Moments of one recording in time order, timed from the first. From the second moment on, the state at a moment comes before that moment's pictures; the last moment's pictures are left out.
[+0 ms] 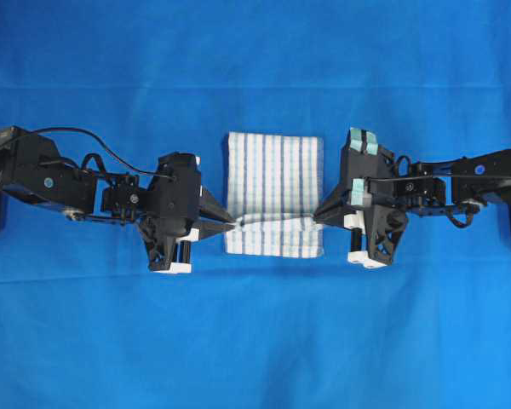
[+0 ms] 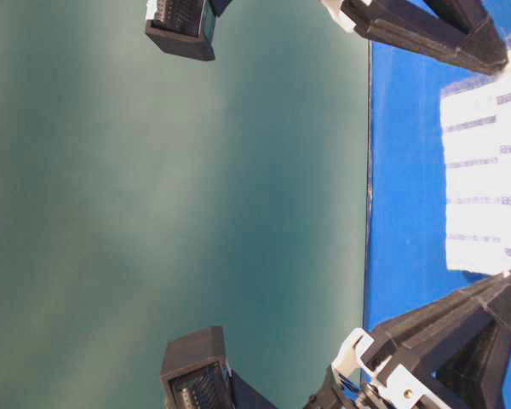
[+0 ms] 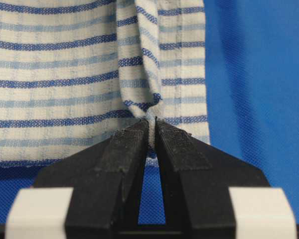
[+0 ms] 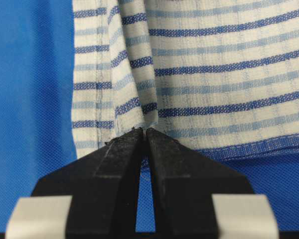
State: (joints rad) left arm -0.07 0.12 0.83 -0.02 -0.33 0.02; right arm 0.04 -0.08 0.90 0.19 -0.07 0.02
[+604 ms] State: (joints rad) left arm -0.09 0.12 0.81 -0.02 -0.32 0.02; right arm 0.14 -0.05 0.85 0.22 -0.05 0.03
